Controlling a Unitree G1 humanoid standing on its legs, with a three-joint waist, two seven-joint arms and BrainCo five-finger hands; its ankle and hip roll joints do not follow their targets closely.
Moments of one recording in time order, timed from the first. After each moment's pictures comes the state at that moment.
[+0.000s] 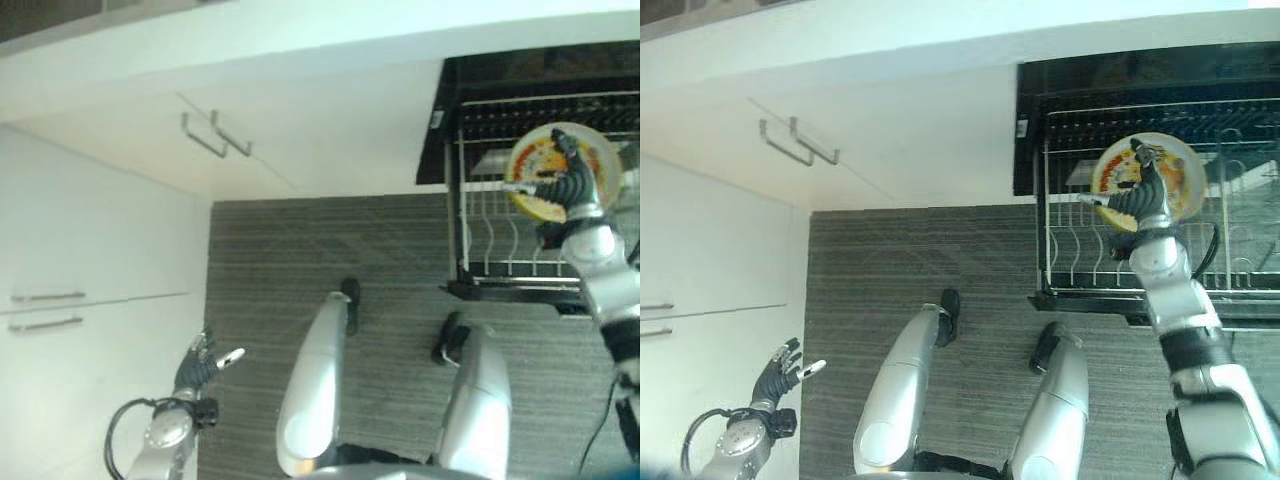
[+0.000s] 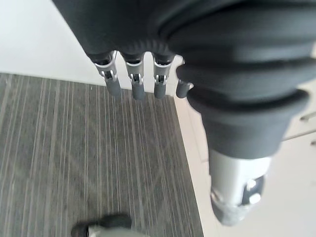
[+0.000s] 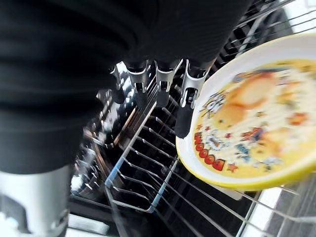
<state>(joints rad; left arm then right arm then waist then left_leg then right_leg) 0.22 0.38 -0.08 0.51 -0.42 -0.21 0.10 -0.32 -0.65 -0.02 -0.03 0.08 0.08 -0.30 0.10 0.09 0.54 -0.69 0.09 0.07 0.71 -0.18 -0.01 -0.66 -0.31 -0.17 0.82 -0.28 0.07</state>
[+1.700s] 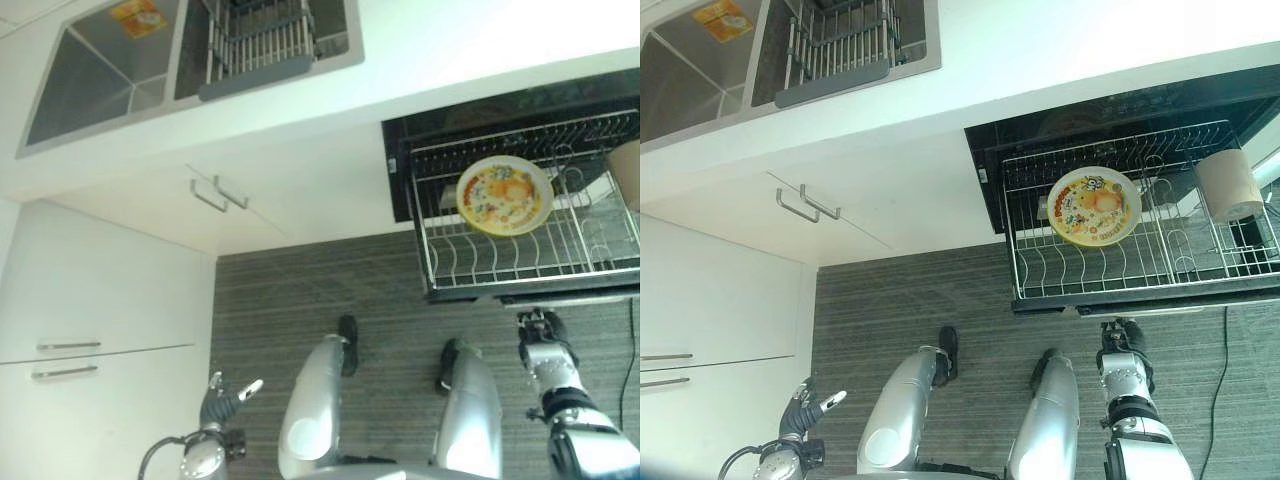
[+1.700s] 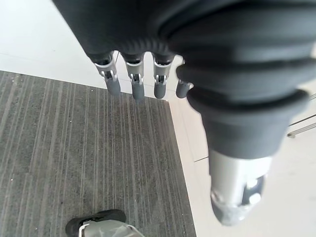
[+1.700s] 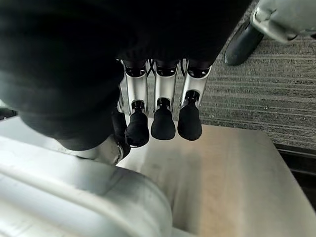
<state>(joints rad) 0.23 0.33 -0.20 0.66 -0.41 -0.26 0.23 -0.34 -0.40 -0.16 0.92 1.31 -0.11 -0.18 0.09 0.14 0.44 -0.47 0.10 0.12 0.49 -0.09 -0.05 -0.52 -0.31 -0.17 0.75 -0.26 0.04</state>
